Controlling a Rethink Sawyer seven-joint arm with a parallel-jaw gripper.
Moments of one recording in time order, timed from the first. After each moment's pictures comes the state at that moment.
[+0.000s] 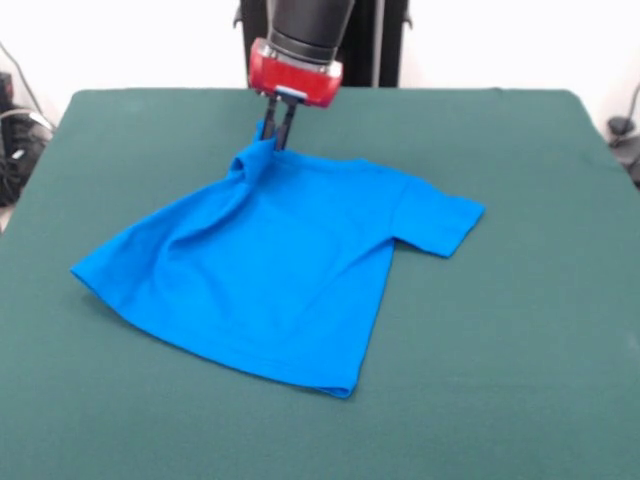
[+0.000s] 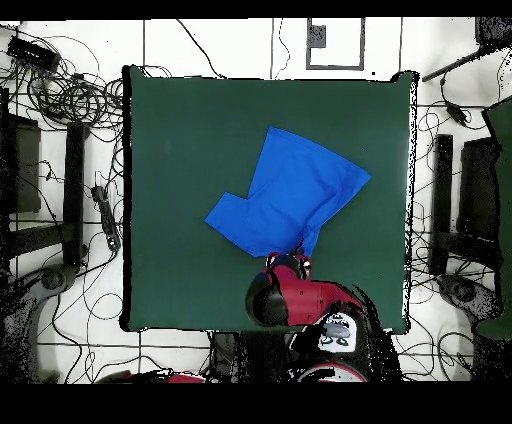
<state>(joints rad) -0.07 -0.47 -0.31 1.91 -0.30 -0.11 1.87</state>
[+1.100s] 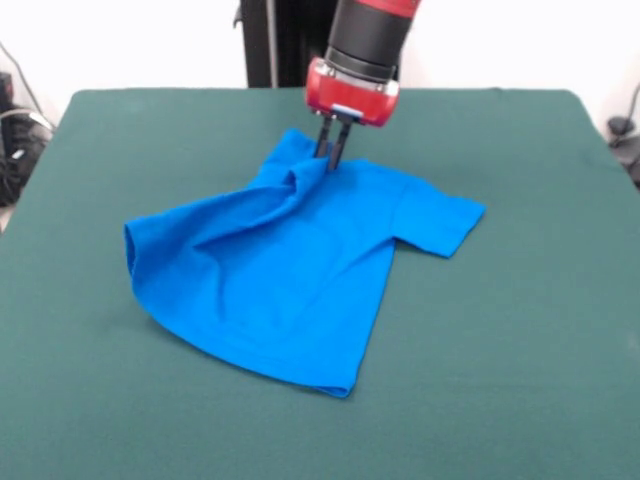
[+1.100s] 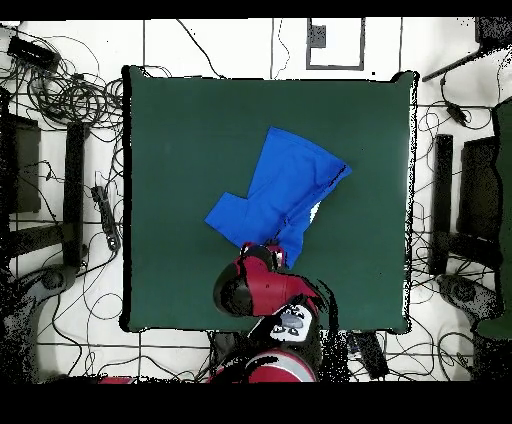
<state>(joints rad) 0.08 -0.42 -0.32 1.91 -0.09 -0.15 1.87</state>
